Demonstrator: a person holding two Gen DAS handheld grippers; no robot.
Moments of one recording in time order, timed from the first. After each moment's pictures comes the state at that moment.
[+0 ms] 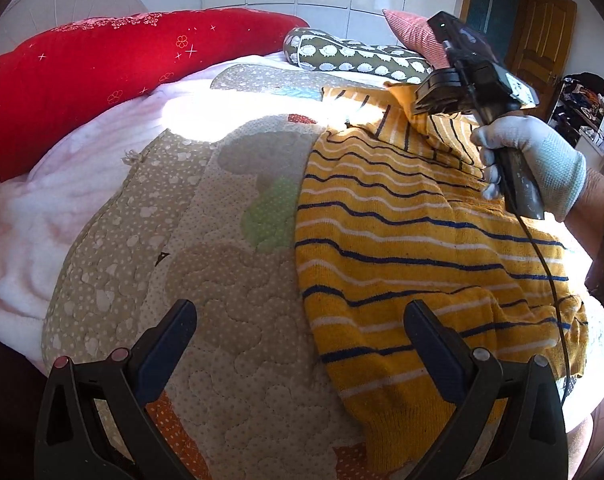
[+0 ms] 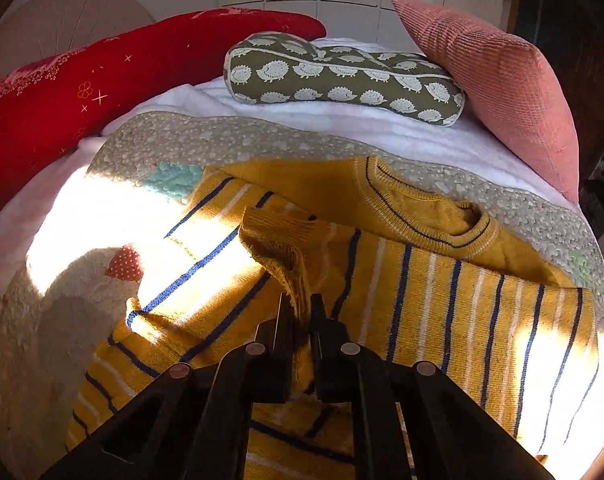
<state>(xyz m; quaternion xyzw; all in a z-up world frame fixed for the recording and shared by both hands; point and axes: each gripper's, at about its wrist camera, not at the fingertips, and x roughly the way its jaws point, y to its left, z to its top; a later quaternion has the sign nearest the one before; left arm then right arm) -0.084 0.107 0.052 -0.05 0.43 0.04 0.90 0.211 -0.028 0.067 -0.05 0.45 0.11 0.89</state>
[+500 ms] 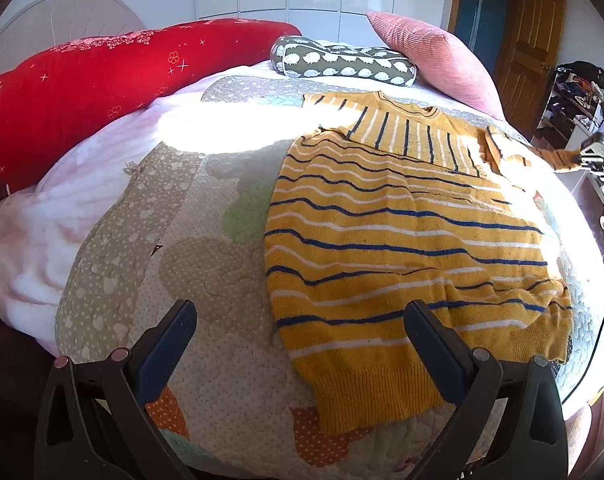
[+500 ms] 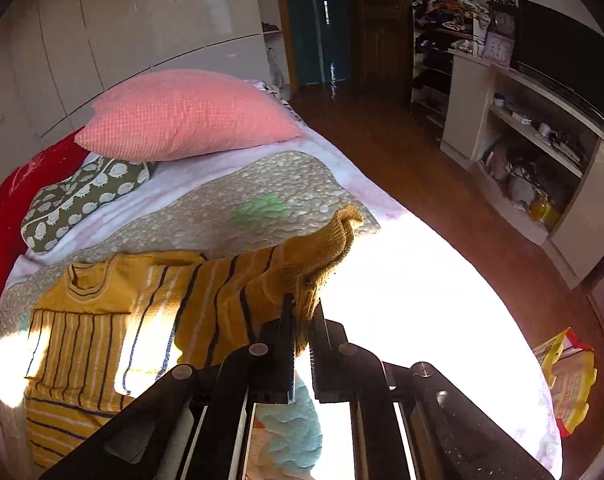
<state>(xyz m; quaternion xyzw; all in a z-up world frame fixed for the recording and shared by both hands) -0.109 0.070 0.073 -0.03 0.43 0.04 0.90 0.108 -0.385 0.128 0.13 0.40 -0.19 0.89</state>
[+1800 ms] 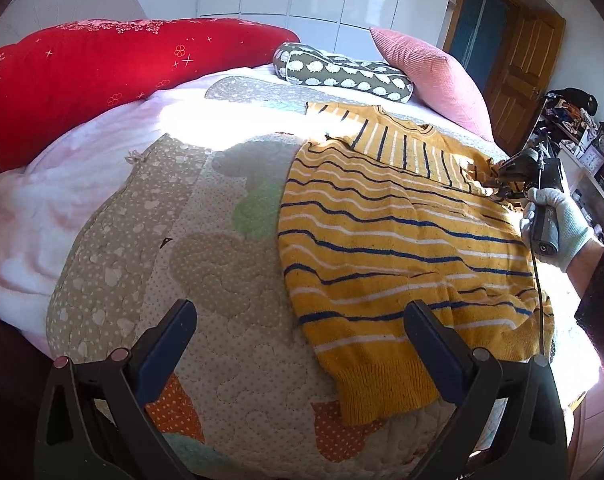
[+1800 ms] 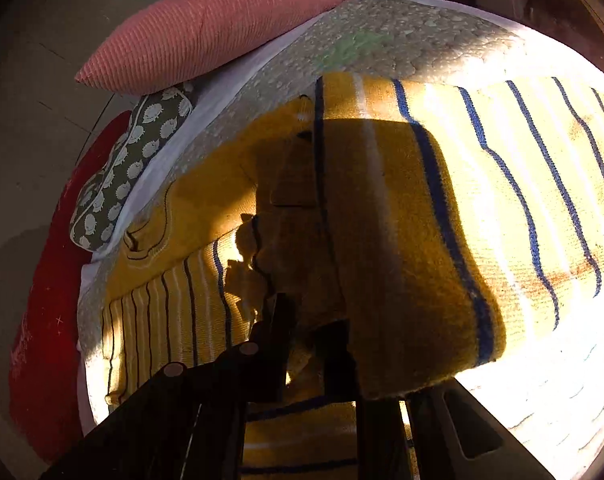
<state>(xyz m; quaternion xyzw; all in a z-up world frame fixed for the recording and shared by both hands) -0.120 0.108 0.070 -0.08 0.41 0.01 0.91 0.150 -0.300 0.044 0.34 0.47 -0.06 0.81</state>
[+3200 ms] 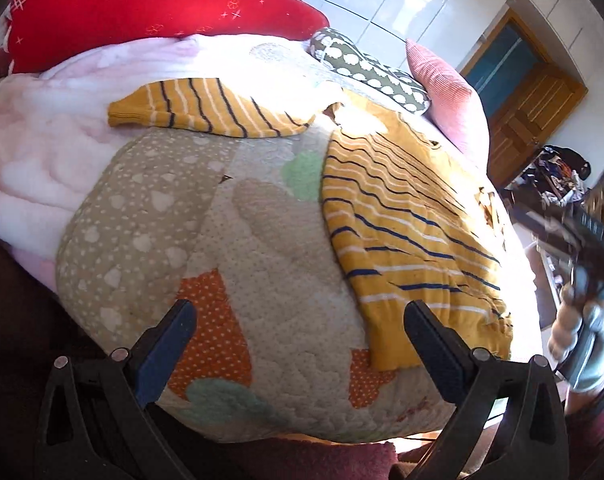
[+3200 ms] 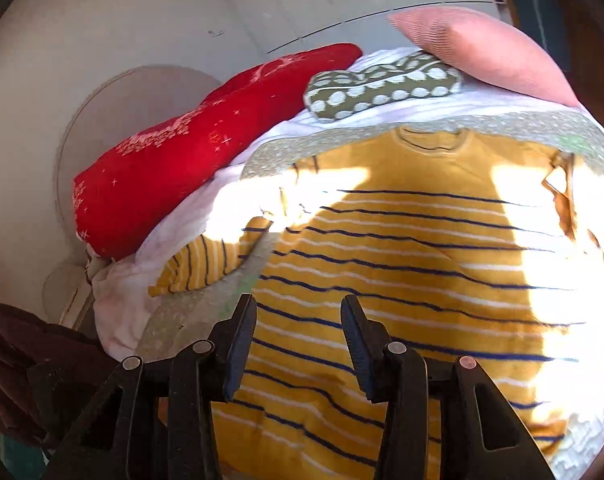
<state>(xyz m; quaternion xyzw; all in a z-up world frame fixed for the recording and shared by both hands) -0.164 0.175 0.048 -0.22 0.44 -0.03 0.87 -0.007 -0.153 0.146 0.16 0.42 0.22 0.86</state>
